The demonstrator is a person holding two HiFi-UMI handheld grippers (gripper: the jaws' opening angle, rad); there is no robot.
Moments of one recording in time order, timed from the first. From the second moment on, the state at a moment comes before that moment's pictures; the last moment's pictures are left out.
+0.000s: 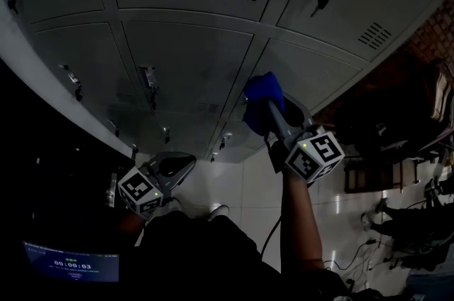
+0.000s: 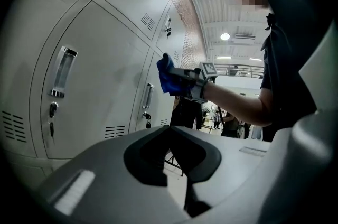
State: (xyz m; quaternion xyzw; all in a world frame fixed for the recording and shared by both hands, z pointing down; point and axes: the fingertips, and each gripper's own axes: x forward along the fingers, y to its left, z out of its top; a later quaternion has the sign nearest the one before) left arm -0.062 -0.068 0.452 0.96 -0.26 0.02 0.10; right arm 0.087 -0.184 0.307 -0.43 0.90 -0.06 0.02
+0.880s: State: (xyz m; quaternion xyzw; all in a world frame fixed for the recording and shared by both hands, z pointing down) left arm -0.064 -0.077 0.456 0.96 -0.26 0.02 0.11; right arm 0.093 -0.242 0.261 -0.44 0.89 -0.04 0.02
